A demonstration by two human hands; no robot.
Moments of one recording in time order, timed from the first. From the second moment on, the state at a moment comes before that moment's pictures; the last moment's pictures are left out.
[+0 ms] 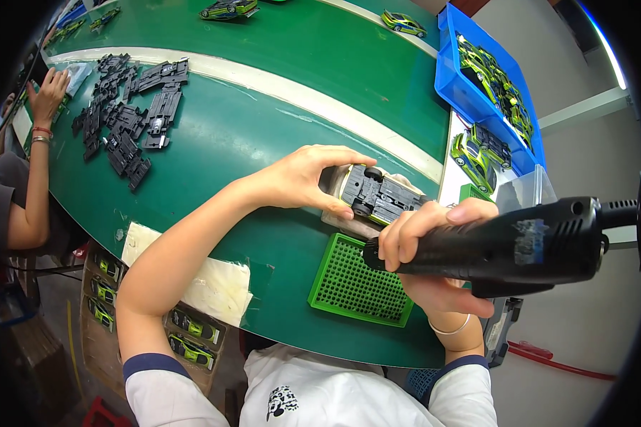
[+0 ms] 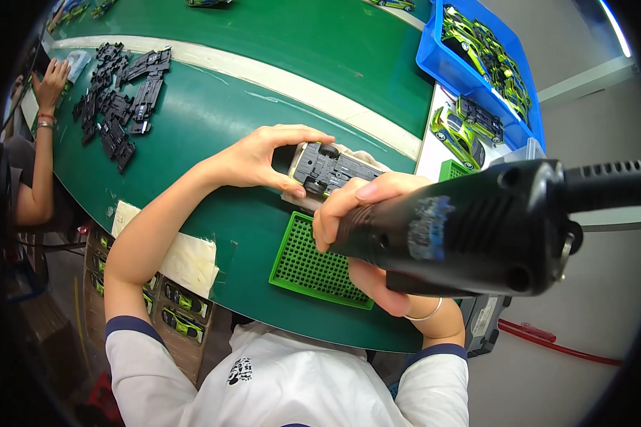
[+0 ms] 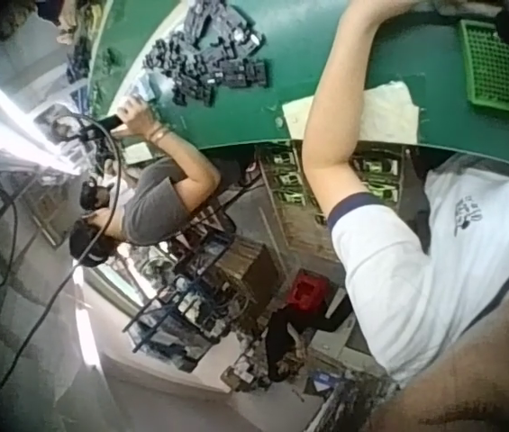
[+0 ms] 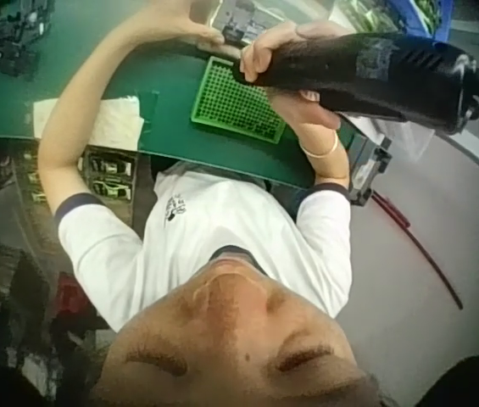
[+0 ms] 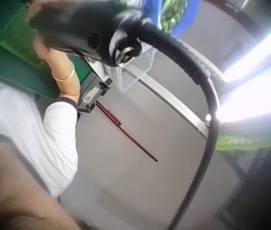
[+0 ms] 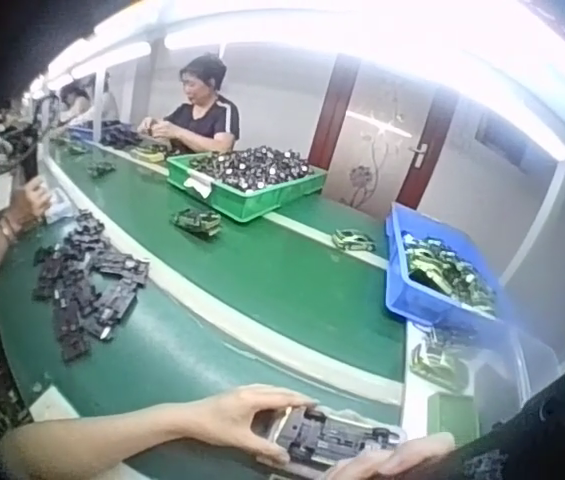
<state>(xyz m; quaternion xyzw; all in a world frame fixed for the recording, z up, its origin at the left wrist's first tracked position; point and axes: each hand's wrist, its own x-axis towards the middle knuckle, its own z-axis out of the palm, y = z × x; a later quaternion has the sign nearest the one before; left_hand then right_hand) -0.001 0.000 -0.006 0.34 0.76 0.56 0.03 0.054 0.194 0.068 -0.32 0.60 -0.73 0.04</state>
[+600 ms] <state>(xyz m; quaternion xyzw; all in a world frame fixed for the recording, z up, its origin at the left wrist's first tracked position) 0.015 0.024 0.022 0.43 0.83 0.32 -0.15 0.042 0.216 0.108 -0.43 0.49 -0.75 -0.11</state>
